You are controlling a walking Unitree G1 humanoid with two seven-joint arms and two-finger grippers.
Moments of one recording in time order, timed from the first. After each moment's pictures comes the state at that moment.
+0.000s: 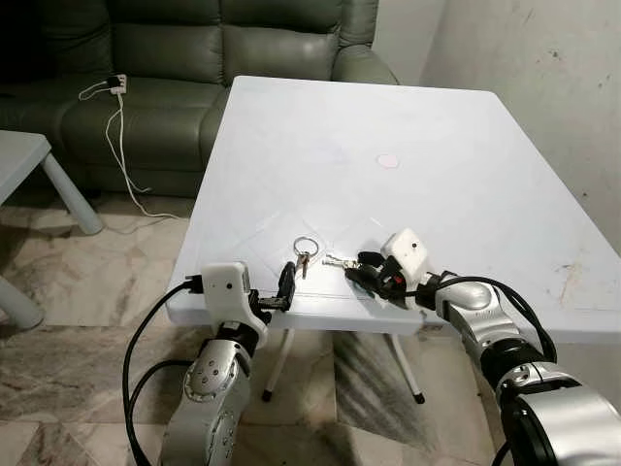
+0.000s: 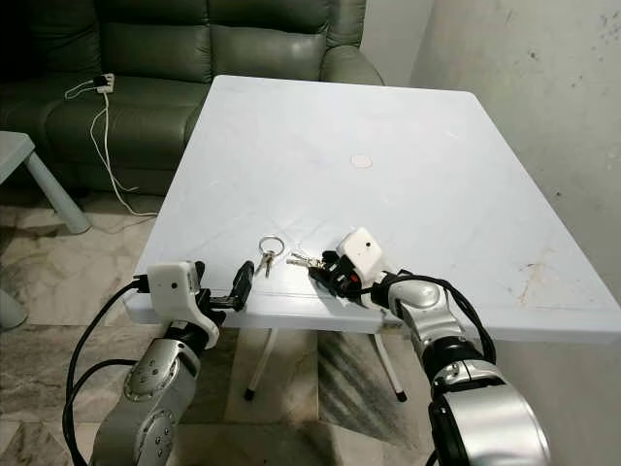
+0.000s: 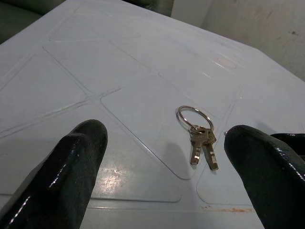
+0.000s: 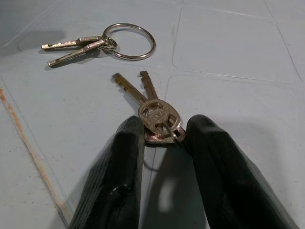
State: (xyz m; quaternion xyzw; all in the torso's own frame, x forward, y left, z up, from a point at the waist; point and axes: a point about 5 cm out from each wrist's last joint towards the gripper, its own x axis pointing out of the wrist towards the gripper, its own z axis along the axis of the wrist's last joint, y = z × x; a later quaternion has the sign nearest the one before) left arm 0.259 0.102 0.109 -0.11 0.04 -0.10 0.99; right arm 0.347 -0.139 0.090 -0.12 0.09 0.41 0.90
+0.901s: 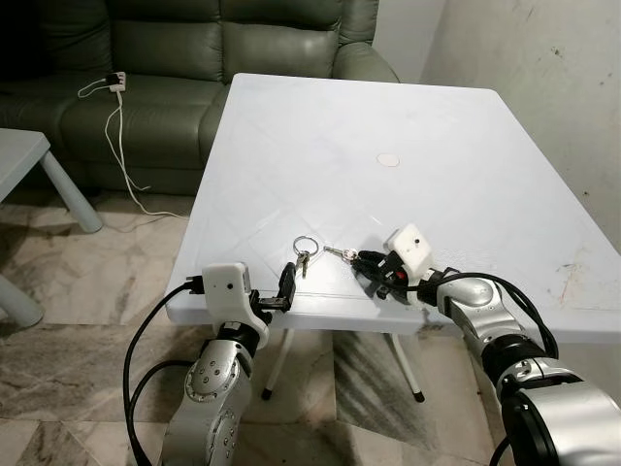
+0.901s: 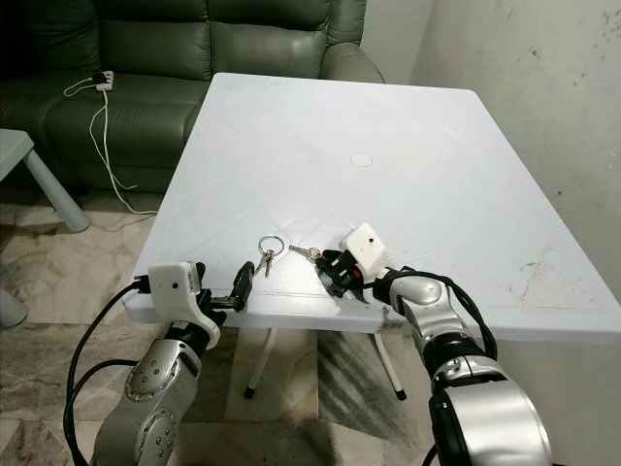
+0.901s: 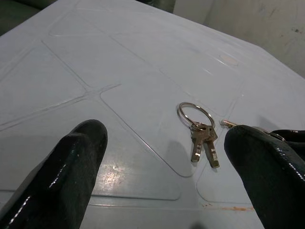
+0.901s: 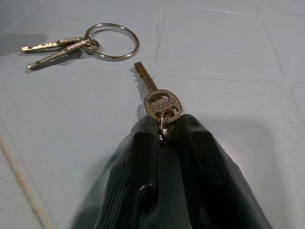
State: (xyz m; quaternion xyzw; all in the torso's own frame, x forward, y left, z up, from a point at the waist) left arm 0.259 0.100 0.109 -0.12 0.04 -0.09 0.99; right arm 0.351 -0.143 0.093 -0.12 0.09 0.39 0.91
